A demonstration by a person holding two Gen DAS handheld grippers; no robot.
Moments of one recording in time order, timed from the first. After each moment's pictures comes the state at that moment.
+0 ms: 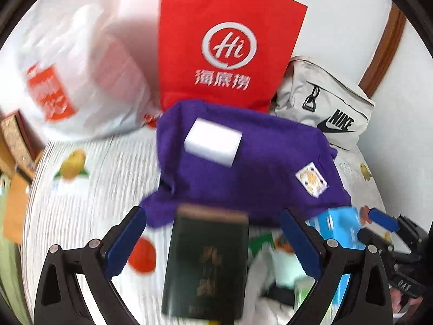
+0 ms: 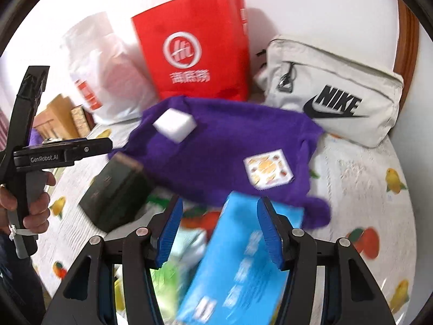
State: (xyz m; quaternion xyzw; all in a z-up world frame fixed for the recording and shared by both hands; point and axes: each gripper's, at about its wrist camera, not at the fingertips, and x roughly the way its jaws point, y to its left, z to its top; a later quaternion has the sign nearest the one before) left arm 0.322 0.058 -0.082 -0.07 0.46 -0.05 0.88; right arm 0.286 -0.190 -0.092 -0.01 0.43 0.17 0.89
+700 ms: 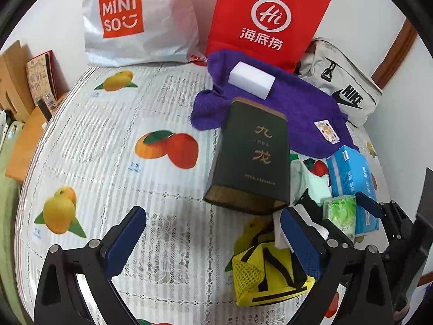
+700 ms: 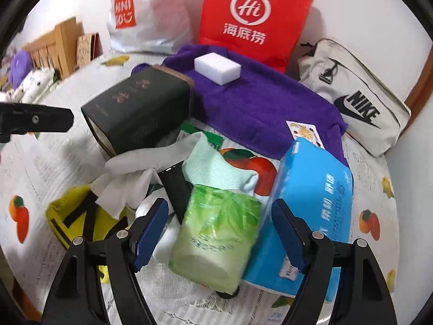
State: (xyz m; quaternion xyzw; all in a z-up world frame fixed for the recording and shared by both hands) left arm 0.221 0.104 -0.125 -0.11 0.50 -0.01 0.86; right arm 0.226 -0.099 -0.158 -0.18 0.44 0.14 0.87
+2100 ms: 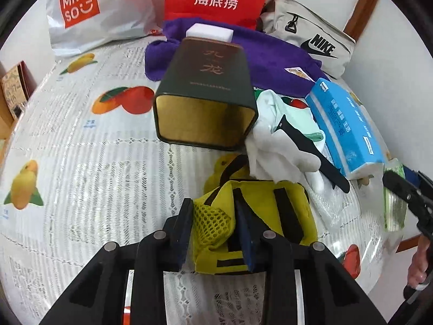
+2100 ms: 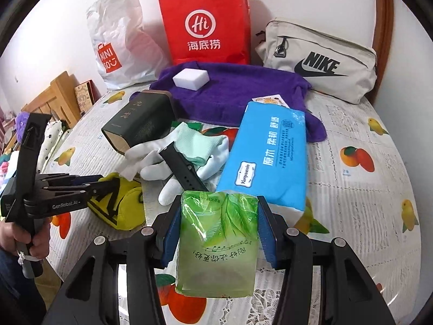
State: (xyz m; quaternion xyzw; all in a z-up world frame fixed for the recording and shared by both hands) left arm 0.179 0.062 -0.169 -0.05 0.51 -0.08 0.85; right arm 0.158 -0.187 -0.125 -0.02 0.43 0.13 0.89
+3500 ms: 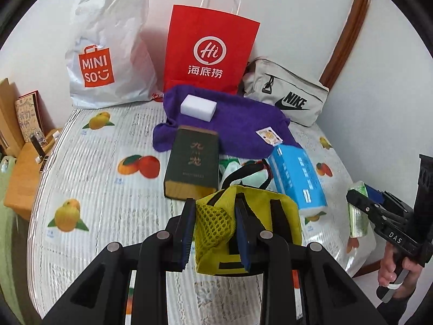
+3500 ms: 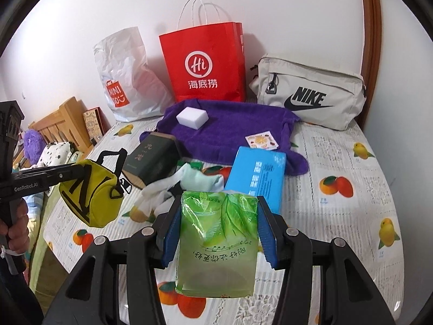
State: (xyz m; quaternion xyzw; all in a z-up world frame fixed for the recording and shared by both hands) left arm 0.154 0.071 -0.048 -0.08 0.43 -0.09 0.90; right arm 0.150 -0.210 -0.059 0.00 0.38 0.15 0.91
